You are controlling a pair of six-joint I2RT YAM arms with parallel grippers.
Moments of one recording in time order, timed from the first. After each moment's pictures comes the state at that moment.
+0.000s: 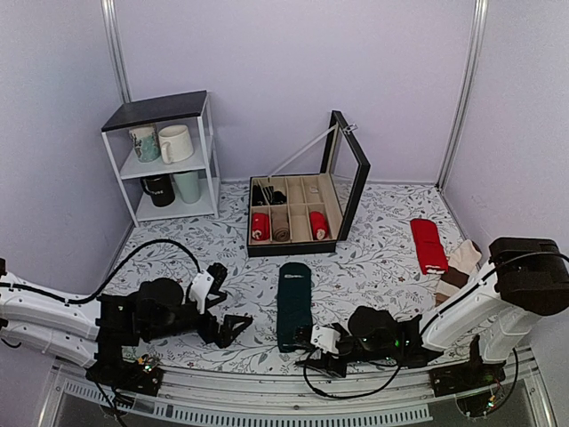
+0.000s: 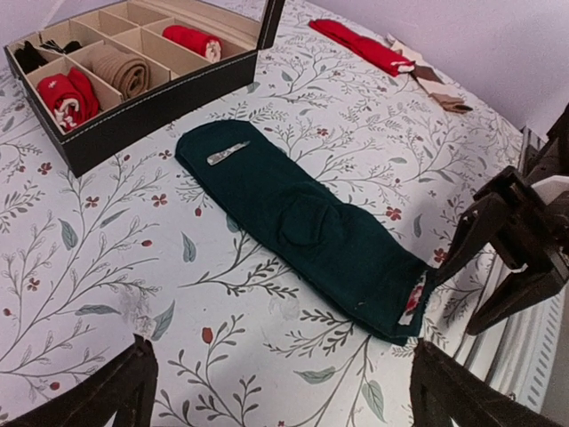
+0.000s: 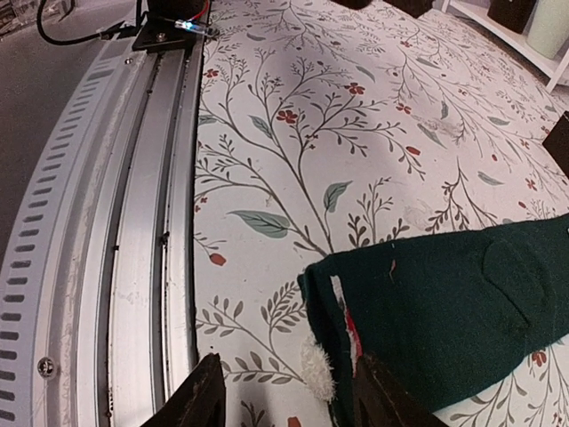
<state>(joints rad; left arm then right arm) -1.20 0.98 0.29 0.21 -0.27 -0.36 1.35 1.67 0.44 0.72 -0.03 -0.10</state>
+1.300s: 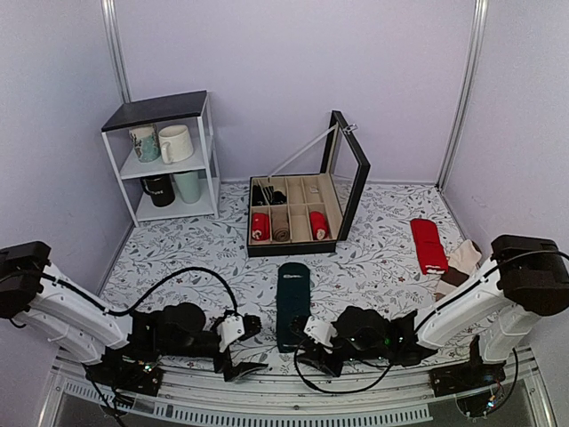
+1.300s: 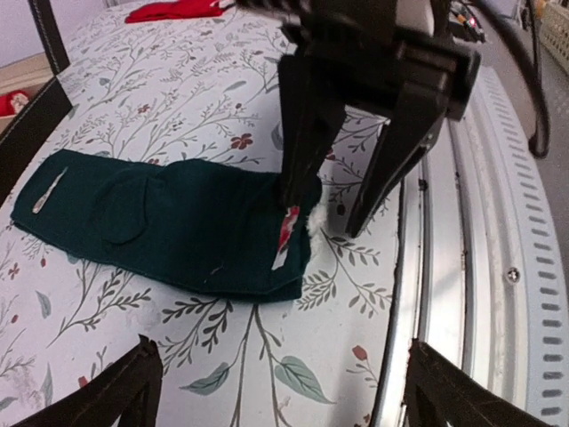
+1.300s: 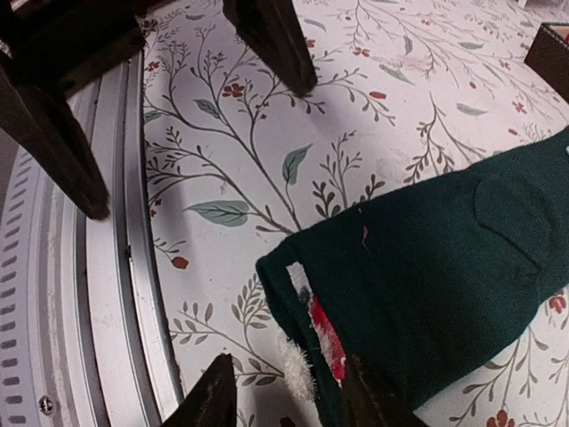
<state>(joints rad) -1.31 1.31 0.23 0.59 -0.03 0.03 1.36 1.69 0.53 0.54 0.06 0.11</state>
